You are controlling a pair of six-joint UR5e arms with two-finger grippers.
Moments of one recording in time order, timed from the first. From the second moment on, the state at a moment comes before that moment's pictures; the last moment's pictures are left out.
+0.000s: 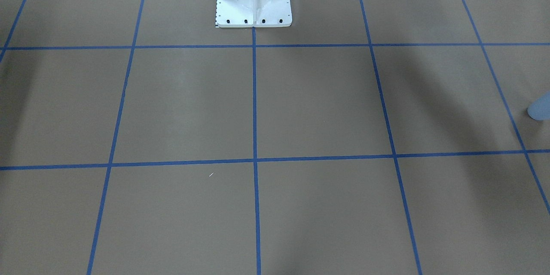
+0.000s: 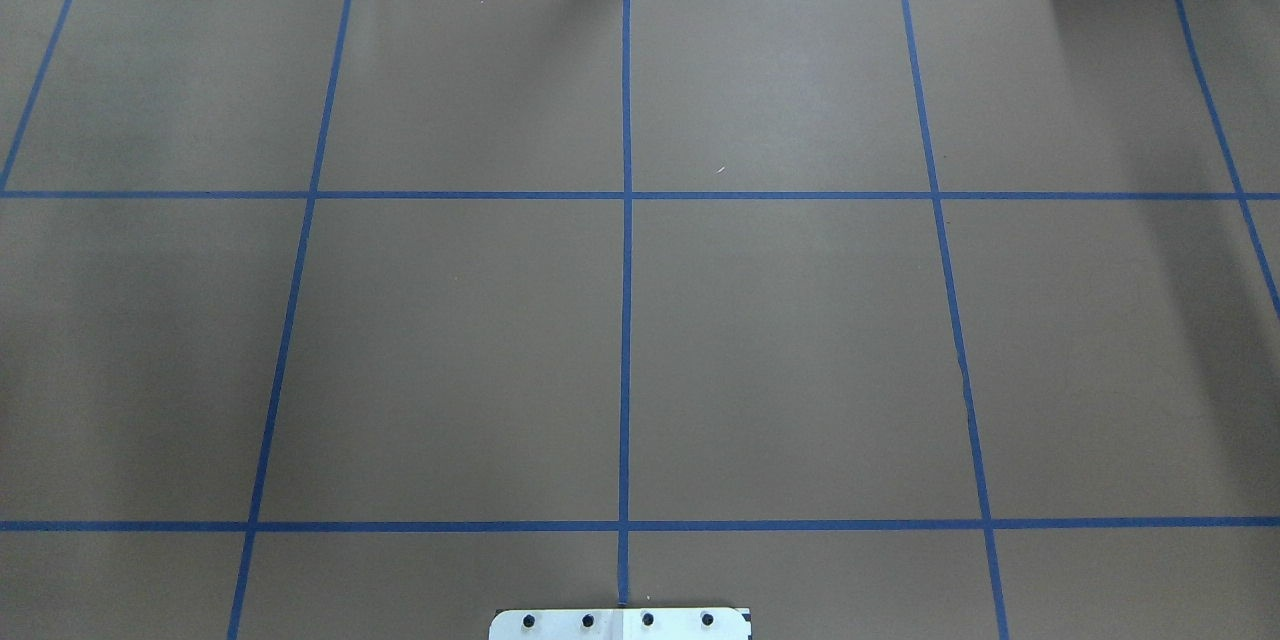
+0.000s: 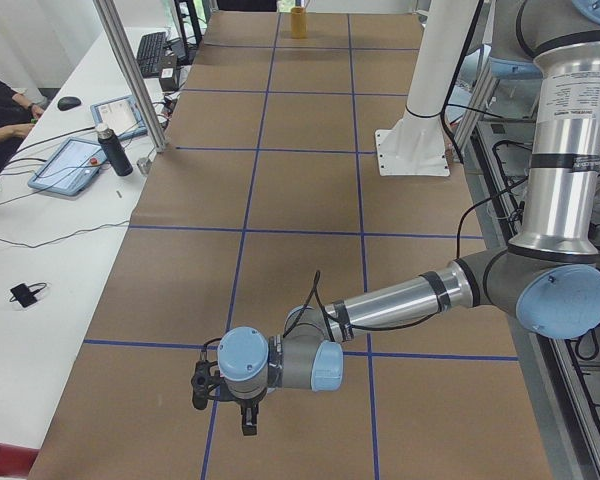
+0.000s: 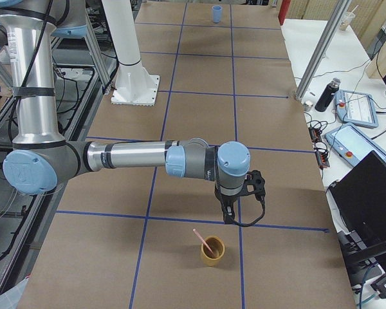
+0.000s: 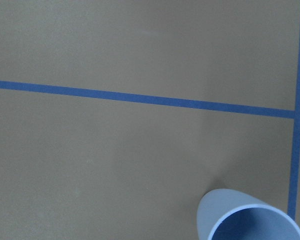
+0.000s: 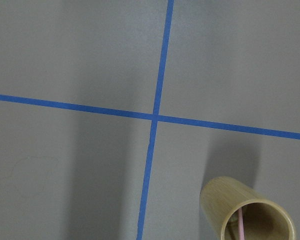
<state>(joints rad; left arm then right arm) -1.63 -1.61 -1.21 -1.96 -2.34 -0.12 1.66 -1.54 1.65 -1.69 2.37 -0.19</state>
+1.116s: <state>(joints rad) -1.54 -1.60 -1.20 -1.96 -2.35 -0.14 1.66 -1.54 1.65 -1.69 2.37 -0.19</state>
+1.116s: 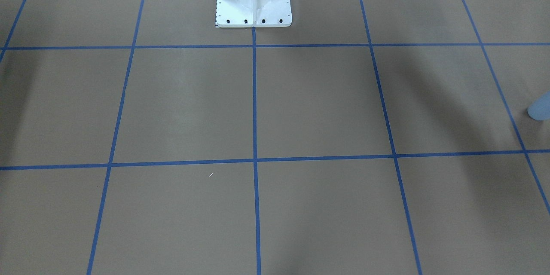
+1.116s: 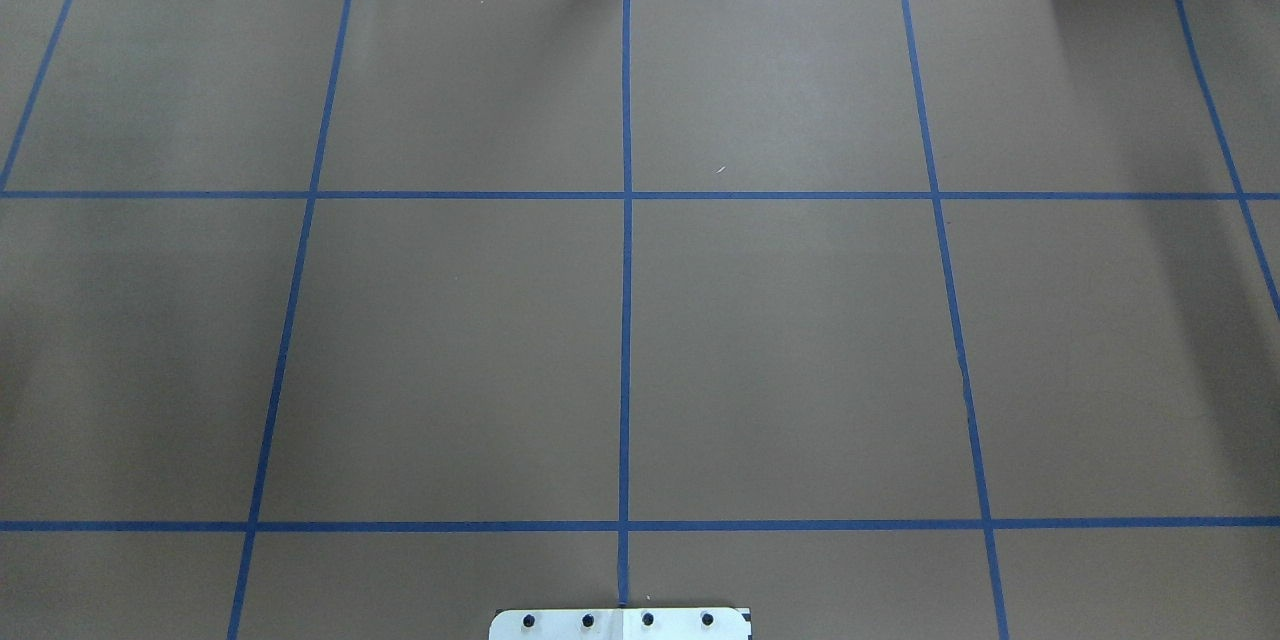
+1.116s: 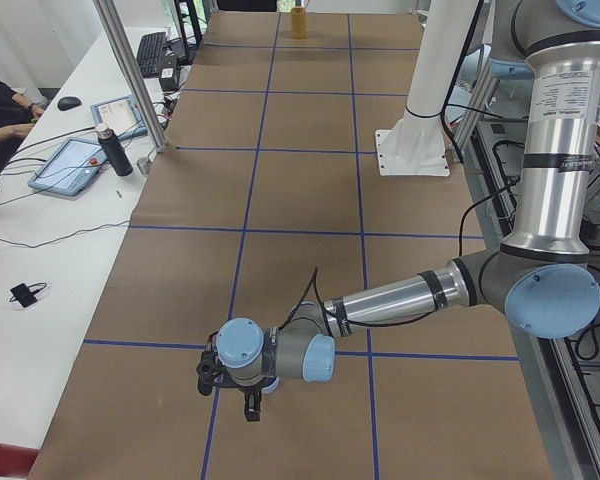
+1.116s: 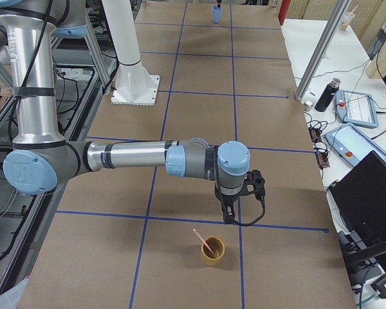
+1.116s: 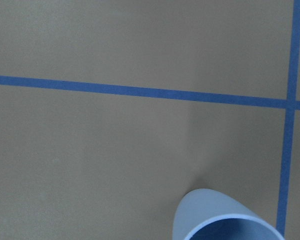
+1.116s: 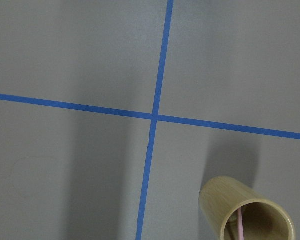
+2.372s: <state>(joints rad) -1.50 -1.62 -1.27 -1.84 -2.41 -0.15 1.65 -1.54 1.66 -1.69 2.36 -0.19</state>
